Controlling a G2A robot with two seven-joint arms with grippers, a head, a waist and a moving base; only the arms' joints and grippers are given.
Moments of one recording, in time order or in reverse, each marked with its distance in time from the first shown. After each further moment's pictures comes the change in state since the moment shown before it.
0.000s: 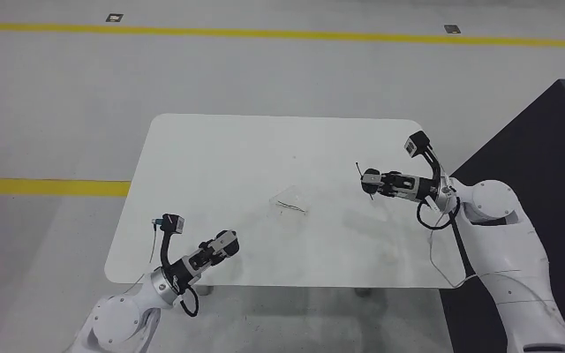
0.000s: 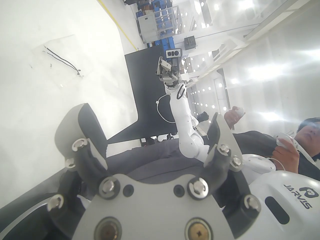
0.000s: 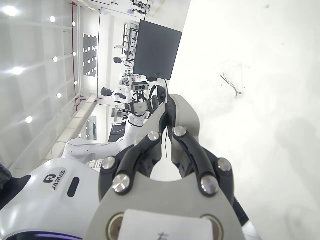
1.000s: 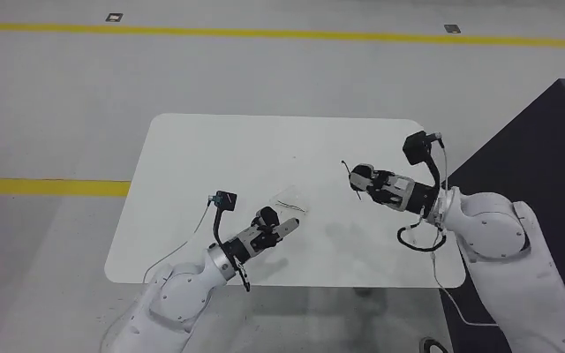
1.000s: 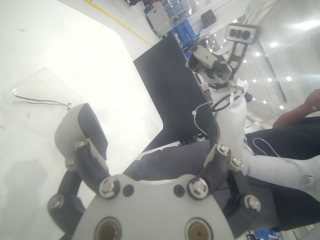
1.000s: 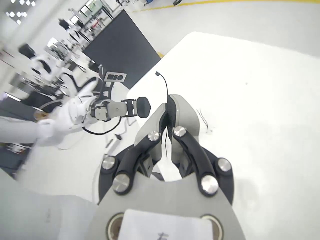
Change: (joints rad) left arm -0.276 -0.057 0.347 0.057 0.418 0.088 0.243; right arm -0.293 0.027 0.082 -0.711 -0.632 -0.198 -0.403
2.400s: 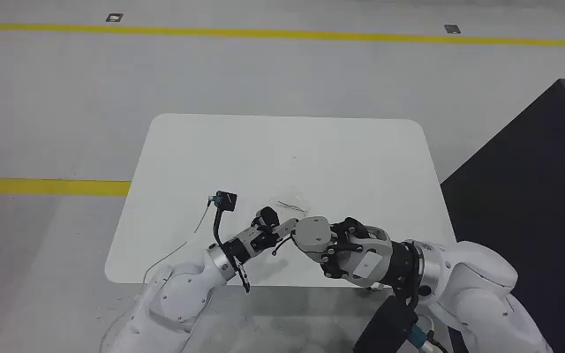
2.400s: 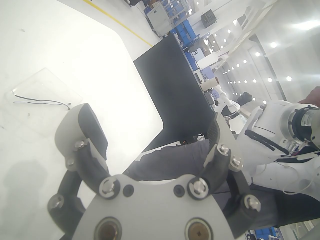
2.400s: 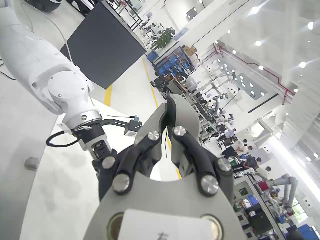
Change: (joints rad) left arm 0.000 0.000 0.000 0.000 0.000 0.000 0.000; right arm -0.098 -0.006 -0.172 -0.379 -1.431 -0.176 -1.135
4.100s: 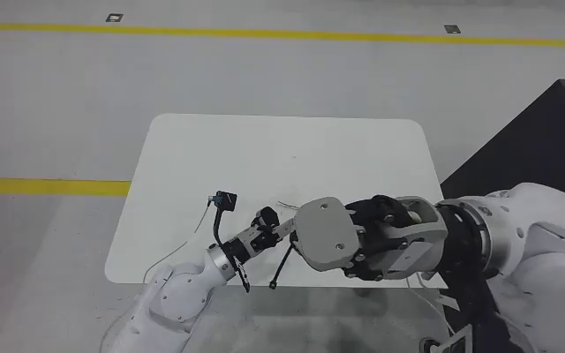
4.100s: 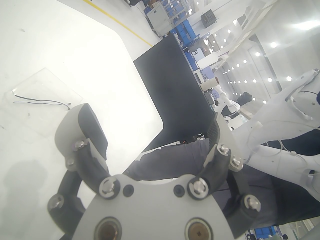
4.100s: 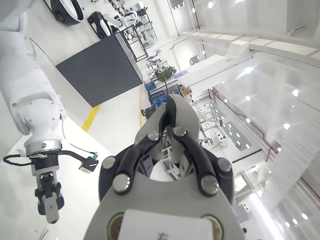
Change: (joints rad) left arm 0.000 0.000 0.000 0.000 0.000 0.000 0.000; right arm 0.459 -0.016 0.001 0.021 0.224 -0.197 -0.024
